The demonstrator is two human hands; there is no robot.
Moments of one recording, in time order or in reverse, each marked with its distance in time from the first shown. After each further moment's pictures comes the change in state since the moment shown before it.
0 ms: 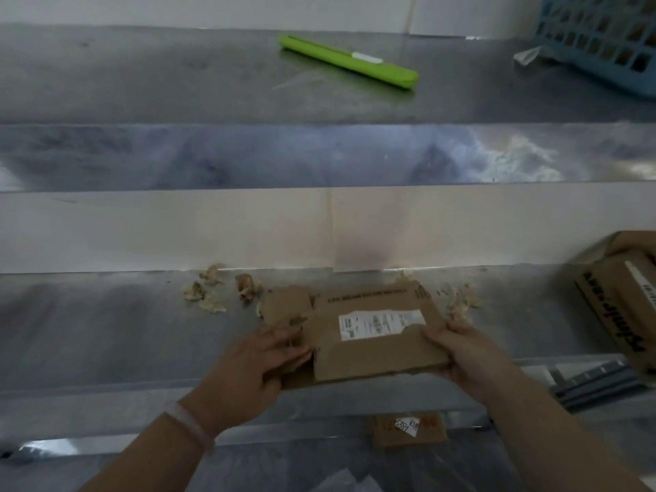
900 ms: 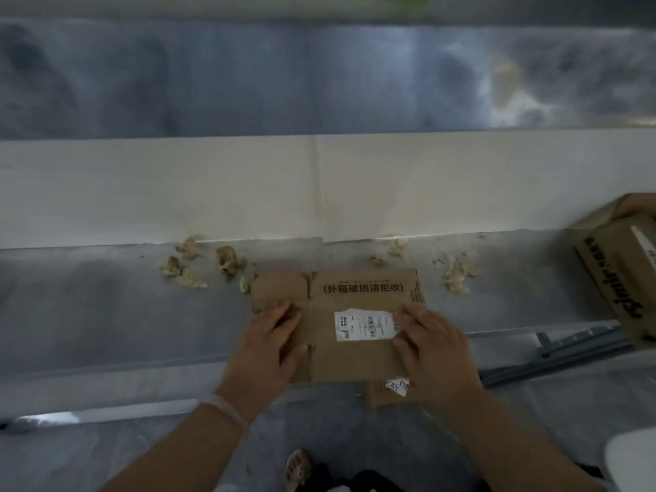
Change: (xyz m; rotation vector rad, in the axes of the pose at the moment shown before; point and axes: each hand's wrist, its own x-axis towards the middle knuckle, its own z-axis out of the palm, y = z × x) left_hand 0.013 0.014 0.063 0.090 0.096 -0.320; right_hand 0.014 0.071 0.001 -1.507 0.238 -0.598
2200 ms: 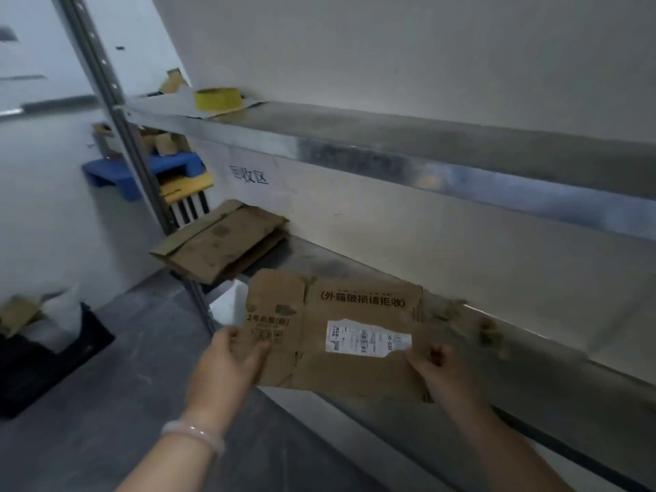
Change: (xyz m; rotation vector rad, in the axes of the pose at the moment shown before) left_hand -0.311 -0.165 -0.241 -0.347 0.770 -0.976; right_hand -0.048 -0.369 -0.010 0.880 -0.323 -0.109
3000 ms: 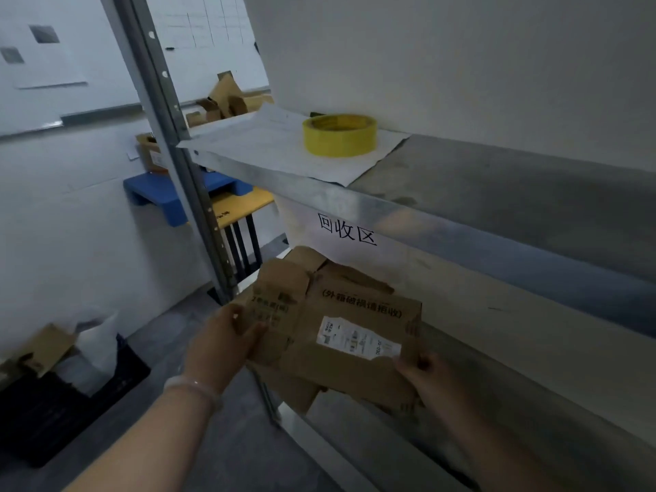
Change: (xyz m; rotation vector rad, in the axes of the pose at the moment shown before) left_hand 0.401 -0.080 -0.089 0.267 -0.020 0.019; right_hand 0.218 -0.171 0.285 -0.074 -0.205 0.023
